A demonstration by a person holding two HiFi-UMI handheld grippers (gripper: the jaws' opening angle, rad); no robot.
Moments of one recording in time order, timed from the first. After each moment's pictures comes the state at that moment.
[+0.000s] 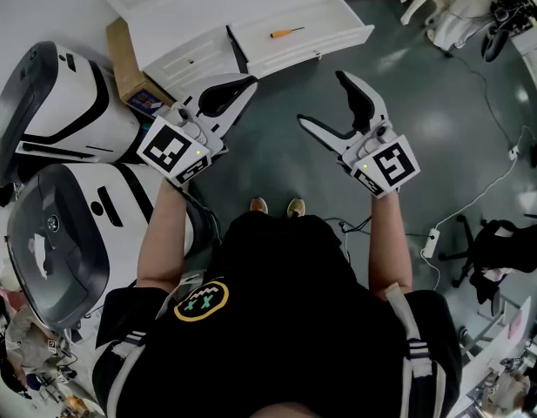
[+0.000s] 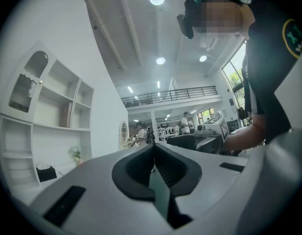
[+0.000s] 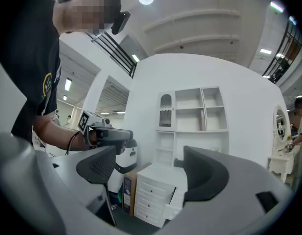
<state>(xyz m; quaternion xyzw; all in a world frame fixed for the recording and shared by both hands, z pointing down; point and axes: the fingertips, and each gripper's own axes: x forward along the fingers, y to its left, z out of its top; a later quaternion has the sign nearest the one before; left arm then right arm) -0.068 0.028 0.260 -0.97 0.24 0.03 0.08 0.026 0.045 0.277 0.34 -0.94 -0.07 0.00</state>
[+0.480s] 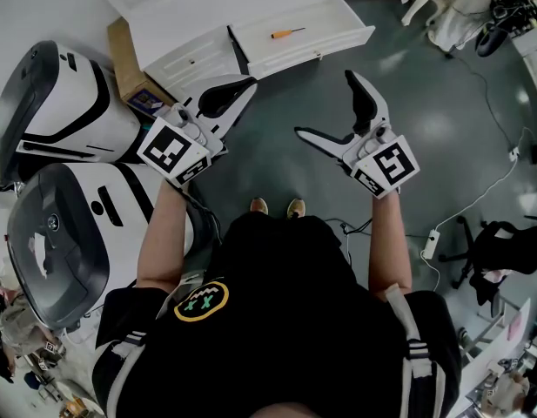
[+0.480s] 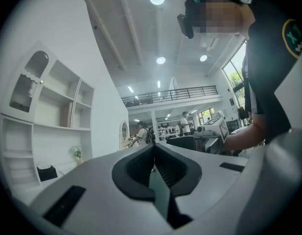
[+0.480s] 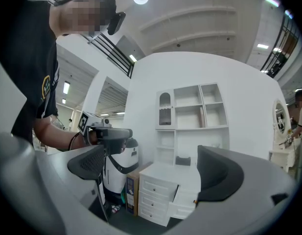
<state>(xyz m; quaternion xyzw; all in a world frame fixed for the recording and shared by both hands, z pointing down) -0.069 0.027 0.262 -0.97 0.24 0.02 0.08 0.027 0.043 0.285 0.34 -0.94 -0.05 0.00</state>
